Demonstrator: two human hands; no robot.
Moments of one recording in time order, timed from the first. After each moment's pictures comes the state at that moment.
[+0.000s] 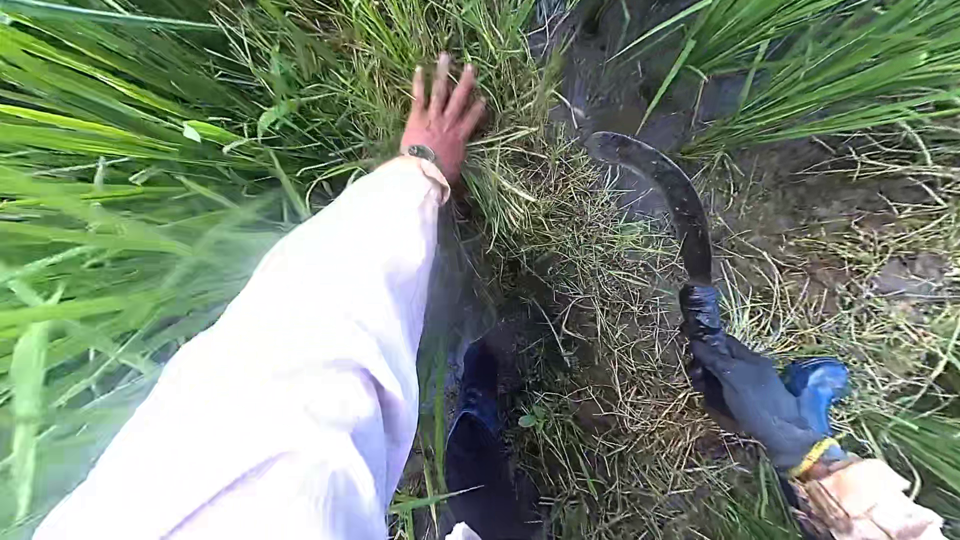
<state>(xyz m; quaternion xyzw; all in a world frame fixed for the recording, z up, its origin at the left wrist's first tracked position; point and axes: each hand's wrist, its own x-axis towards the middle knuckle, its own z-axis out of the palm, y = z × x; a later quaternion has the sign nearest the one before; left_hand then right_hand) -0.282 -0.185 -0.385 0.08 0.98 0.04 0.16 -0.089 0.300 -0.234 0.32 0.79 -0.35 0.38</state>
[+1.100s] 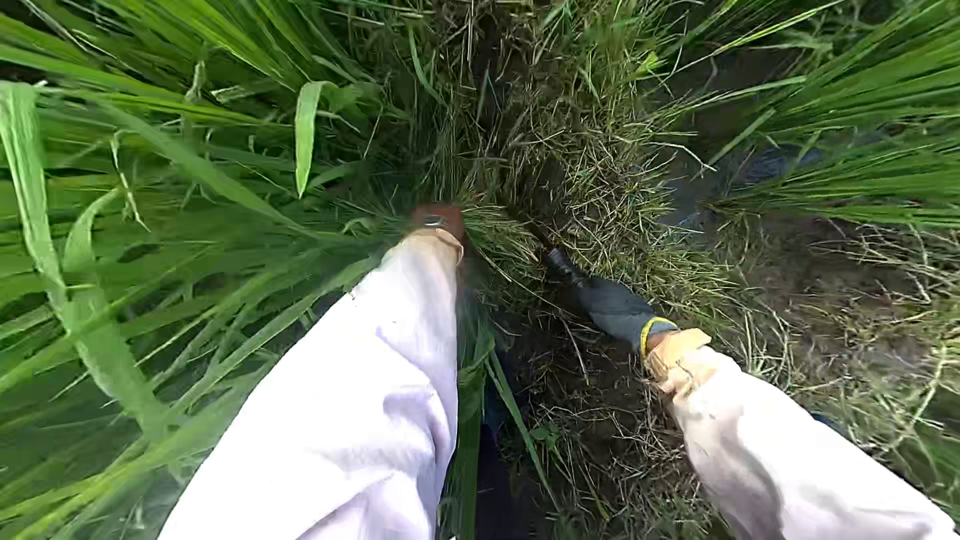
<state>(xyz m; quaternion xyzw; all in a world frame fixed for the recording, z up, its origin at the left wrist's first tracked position) -0.136 -0.245 -0.471 -0.25 0.85 0.08 0.45 -0.173 0.046 -0.350 -0.04 0.83 -0.02 0.55</state>
